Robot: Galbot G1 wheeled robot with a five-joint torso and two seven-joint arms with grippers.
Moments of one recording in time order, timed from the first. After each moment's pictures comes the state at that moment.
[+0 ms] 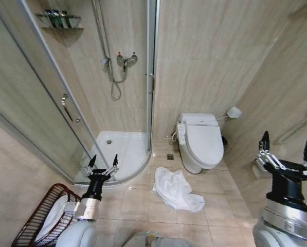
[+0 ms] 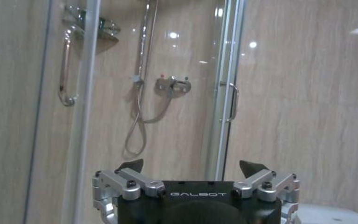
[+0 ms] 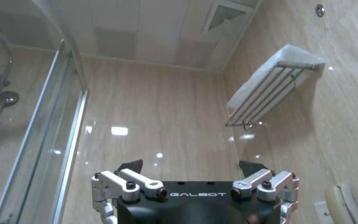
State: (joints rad) left arm 1.82 -1.48 -0.63 -2.35 -0.25 -0.11 0.04; right arm -1.79 1.44 0.91 2.50 0.34 0.41 0.14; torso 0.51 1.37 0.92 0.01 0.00
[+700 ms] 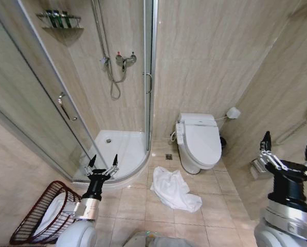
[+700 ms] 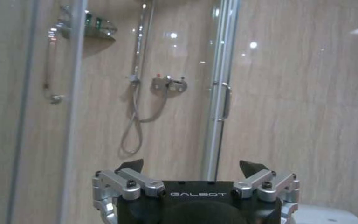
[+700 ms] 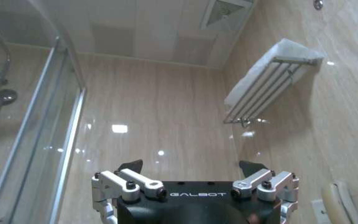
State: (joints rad) left arm 1.82 -1.48 -0.64 -2.35 -0.25 -0.11 0.04; right arm -1.79 1.43 0.91 2.50 0.36 0.41 0.13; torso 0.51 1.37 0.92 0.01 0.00
